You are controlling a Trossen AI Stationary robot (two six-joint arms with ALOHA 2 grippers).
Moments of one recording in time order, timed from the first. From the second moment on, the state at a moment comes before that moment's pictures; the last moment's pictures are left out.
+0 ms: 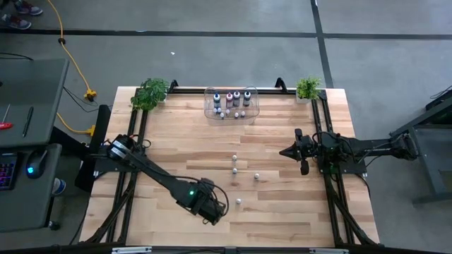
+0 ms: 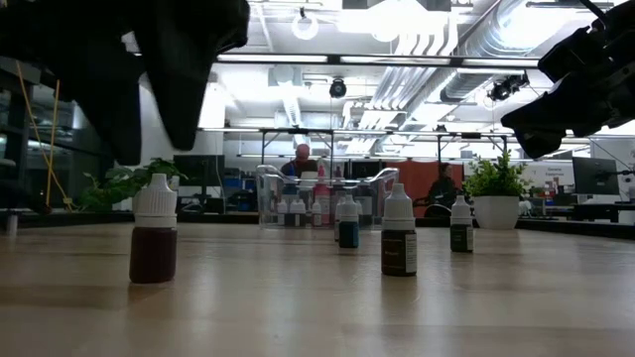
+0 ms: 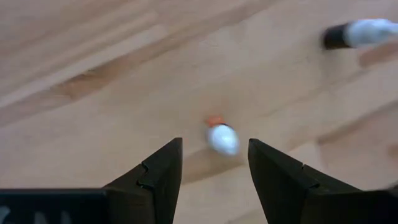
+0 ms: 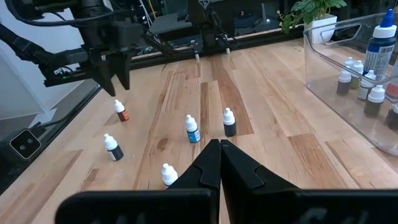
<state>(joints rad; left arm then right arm) -0.55 1.97 1.57 -0.95 -0.14 -1.72 -0.01 0.23 0.01 0.04 -0.06 0.20</state>
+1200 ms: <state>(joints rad) -0.55 2.04 1.57 -0.87 -0.08 -1.67 -0.01 0.23 0.01 0.04 -0.06 0.20</state>
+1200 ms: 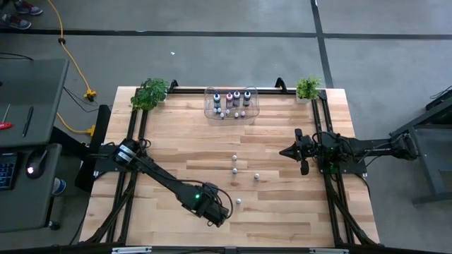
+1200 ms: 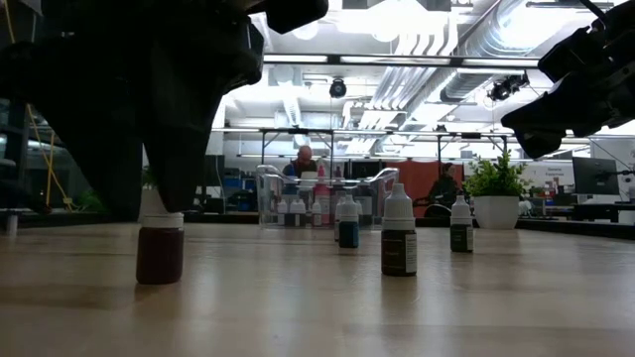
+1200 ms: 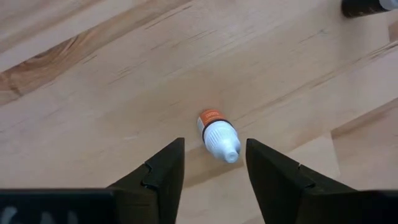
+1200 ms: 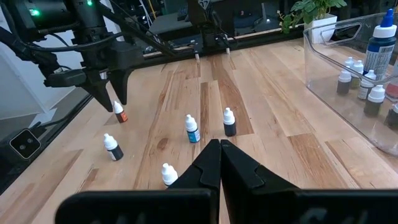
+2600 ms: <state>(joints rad) -0.55 2.02 2.02 -1.25 -0.07 -1.21 -0.01 0.23 0.01 0.04 -0.06 0.20</state>
